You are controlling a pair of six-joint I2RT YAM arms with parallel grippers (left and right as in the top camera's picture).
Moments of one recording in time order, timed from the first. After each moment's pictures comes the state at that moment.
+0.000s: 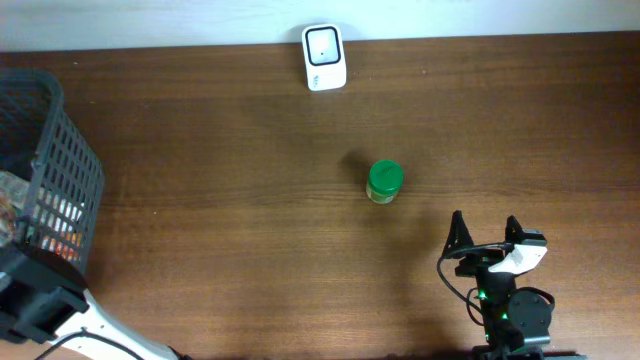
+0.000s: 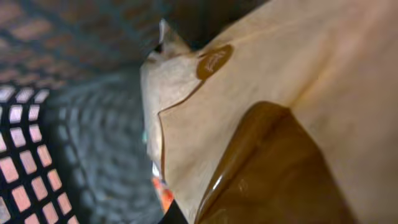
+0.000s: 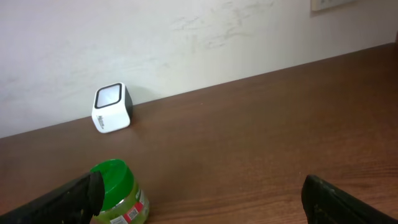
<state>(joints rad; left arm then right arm) 0.75 2.14 2.34 -1.43 -0.16 -0.40 0.04 0.02 0.01 -0.07 0.06 0.26</state>
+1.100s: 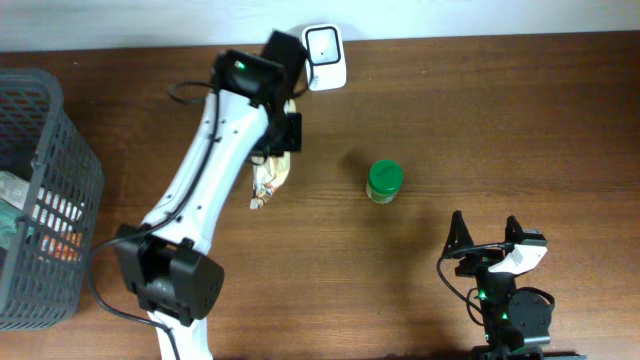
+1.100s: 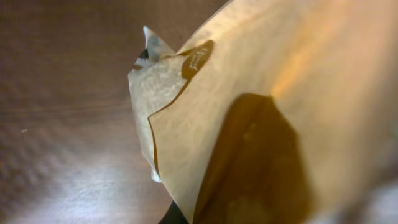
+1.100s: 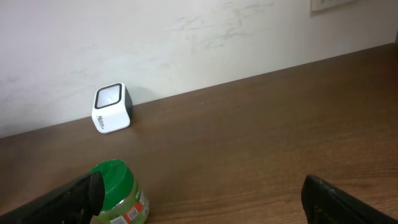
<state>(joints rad) -0.42 2.02 2.08 -1.49 -0.08 -0.36 0.04 0.01 0.01 -0.07 0.06 0.26</state>
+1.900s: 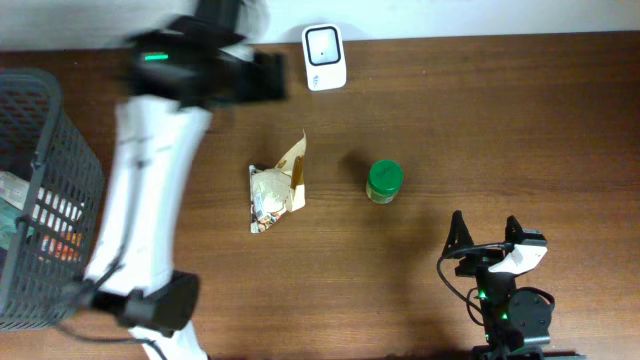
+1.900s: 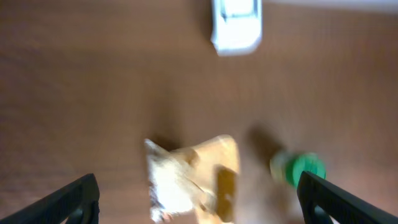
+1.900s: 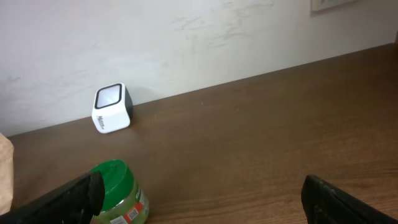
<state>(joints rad) -0.27 1.93 2.42 -1.45 -0.01 -0.31 0.04 0.01 0.01 -0.07 0.06 0.26</state>
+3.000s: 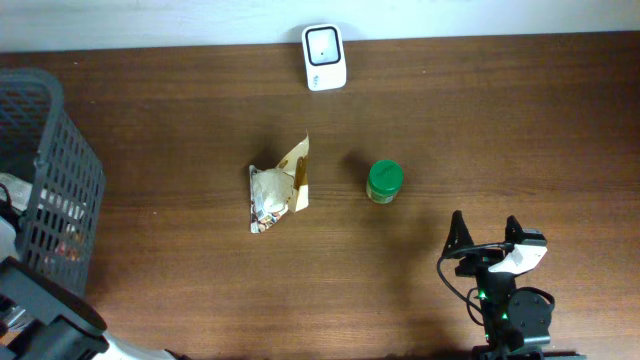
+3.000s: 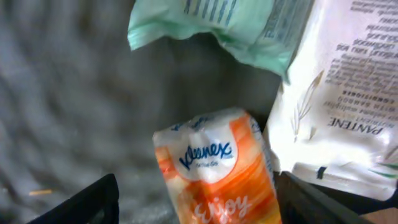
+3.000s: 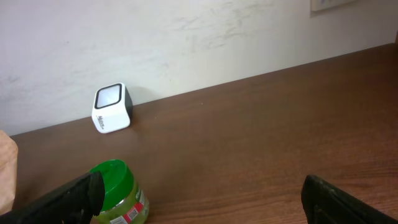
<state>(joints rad) 0.81 1.84 1.31 -0.83 -0.06 -0.44 0.04 0.01 0.01 -0.07 0.06 0.26</state>
